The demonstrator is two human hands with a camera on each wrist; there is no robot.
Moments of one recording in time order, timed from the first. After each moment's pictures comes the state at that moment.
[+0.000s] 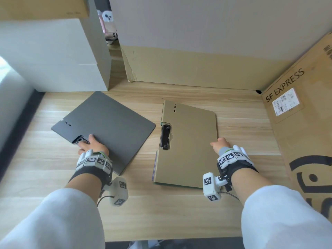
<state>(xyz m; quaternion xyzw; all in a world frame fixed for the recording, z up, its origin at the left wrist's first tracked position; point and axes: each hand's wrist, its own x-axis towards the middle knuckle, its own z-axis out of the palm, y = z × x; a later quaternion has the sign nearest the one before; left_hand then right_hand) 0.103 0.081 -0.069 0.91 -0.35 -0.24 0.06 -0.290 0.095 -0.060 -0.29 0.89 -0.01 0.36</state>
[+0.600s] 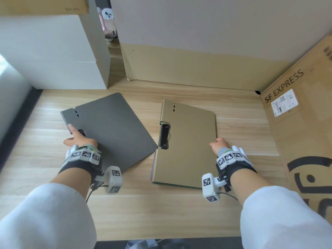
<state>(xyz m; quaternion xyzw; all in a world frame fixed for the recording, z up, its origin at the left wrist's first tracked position) 0.131 0.059 -0.058 0.91 -0.25 -0.27 0.20 -0.294 0.097 -0.068 -0.30 0.89 -0.02 0.35</state>
